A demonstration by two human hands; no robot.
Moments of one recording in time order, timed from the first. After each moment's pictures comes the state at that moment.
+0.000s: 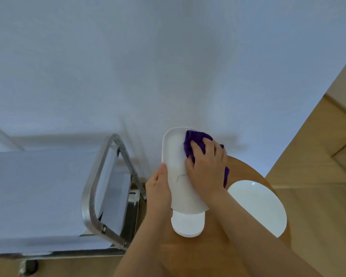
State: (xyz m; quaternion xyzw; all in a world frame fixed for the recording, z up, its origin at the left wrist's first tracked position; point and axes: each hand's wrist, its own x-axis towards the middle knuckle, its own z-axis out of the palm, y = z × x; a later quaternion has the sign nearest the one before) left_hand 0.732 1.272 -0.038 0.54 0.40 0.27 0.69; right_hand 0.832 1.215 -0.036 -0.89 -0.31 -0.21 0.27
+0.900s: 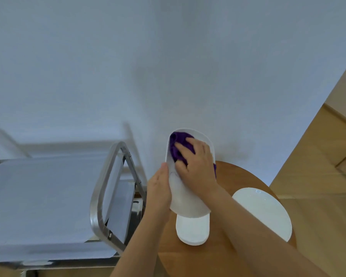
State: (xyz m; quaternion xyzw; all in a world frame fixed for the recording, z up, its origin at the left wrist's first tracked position) left_hand 0.721 1.283 -0.018 0.56 0.35 0.29 0.69; right_hand 0.812 1.227 -0.003 -0.82 -0.41 -0.14 0.38
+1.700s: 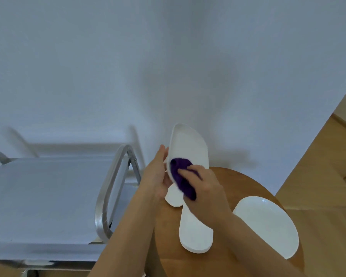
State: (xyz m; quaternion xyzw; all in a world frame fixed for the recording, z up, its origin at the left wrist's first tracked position) left_hand 0.733 1.325 0.023 0.43 0.36 0.18 0.81; right_hand 0.779 1.191 -0.002 -0.77 -0.51 -0.08 0.37
